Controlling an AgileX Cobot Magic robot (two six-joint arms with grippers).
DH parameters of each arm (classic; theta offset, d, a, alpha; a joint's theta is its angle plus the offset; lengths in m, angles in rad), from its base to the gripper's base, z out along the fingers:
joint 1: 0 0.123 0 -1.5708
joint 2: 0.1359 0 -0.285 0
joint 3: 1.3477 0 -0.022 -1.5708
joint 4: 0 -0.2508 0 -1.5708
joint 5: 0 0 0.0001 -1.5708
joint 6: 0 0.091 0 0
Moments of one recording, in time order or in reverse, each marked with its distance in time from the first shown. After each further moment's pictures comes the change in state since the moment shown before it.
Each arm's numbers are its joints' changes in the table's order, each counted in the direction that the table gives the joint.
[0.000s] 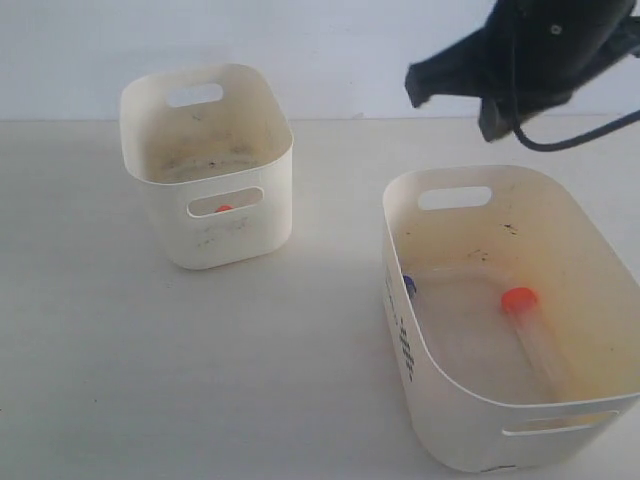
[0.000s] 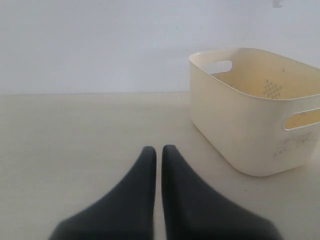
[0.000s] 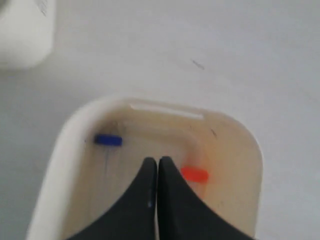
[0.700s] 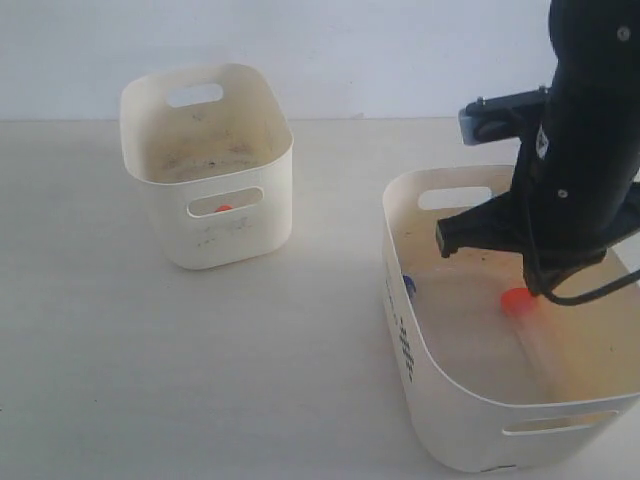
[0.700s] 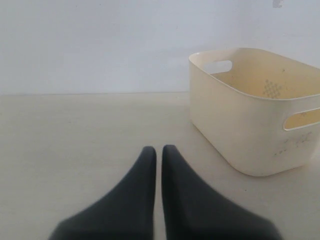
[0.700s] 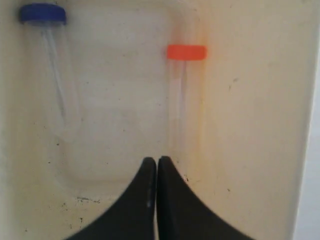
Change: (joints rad) left arm 0.000 0.000 0.000 0.000 0.000 0.000; right arm 0.008 0.002 0.302 -0.016 -0.044 0.196
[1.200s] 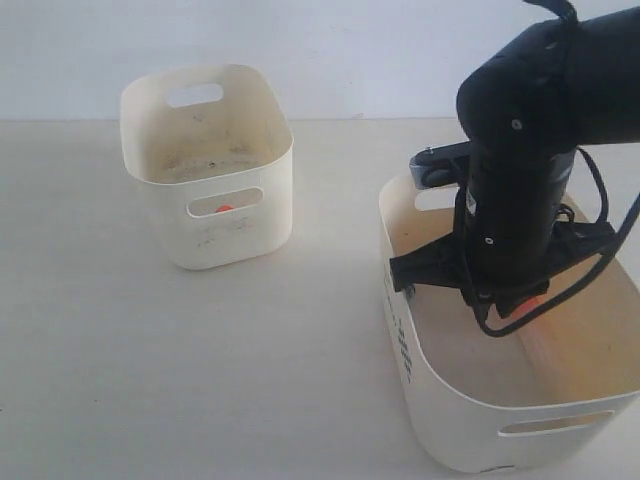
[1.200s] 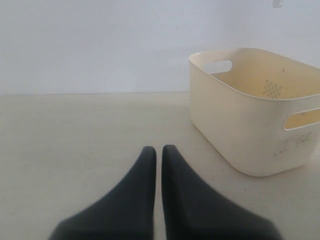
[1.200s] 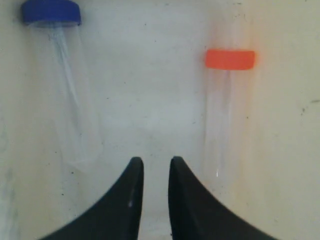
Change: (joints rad) left arm 0.000 0.000 0.000 0.000 0.000 0.000; right arm 0.084 0.145 0.027 0.060 0.112 0.146
